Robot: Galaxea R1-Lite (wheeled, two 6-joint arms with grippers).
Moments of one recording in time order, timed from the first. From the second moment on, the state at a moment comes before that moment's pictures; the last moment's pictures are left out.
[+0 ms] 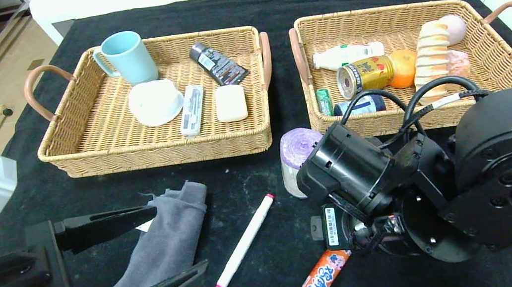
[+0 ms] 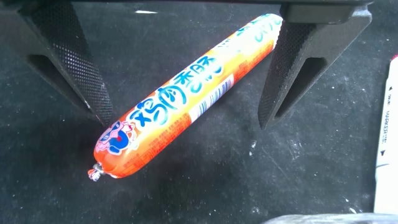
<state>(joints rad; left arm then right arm) -0.61 1.07 -0.69 -0.16 -0.21 0.08 0.93 1.88 -1.49 0.63 -0.46 0.89</state>
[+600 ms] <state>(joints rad) -0.61 1.07 -0.69 -0.16 -0.21 0.08 0.93 1.89 -1.48 0.63 -0.45 0.90</state>
